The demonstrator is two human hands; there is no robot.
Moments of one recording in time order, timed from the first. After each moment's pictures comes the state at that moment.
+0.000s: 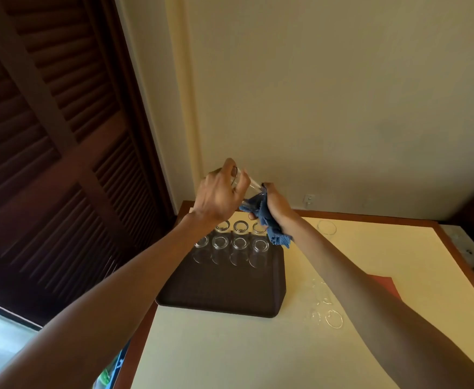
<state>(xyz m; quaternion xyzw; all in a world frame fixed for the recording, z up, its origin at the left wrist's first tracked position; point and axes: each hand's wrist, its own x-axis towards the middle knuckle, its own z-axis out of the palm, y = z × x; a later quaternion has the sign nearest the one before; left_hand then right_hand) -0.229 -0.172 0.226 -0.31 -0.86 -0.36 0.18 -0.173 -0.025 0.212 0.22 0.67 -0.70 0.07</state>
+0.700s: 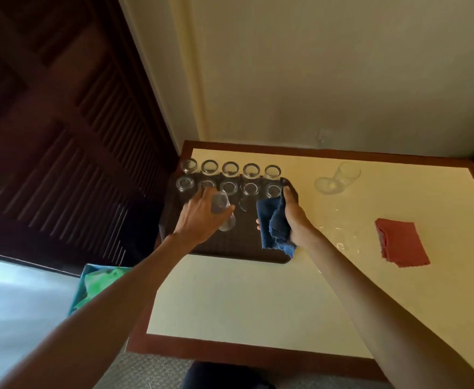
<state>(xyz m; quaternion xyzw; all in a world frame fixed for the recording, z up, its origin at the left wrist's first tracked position) -0.208 -0.254 0.045 -0.22 -0.93 -0.30 -0.04 -0.132 -0.035 0.055 0.44 0.46 -0.76 0.13</state>
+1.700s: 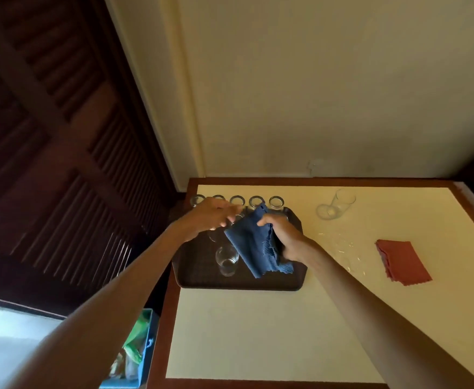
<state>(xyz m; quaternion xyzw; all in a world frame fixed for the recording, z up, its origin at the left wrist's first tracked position) -0.263 -0.260 0.137 -0.19 -0.82 -0.43 -0.33 -0.143 -0.082 0.121 0.28 0.57 -0.75 0.19</state>
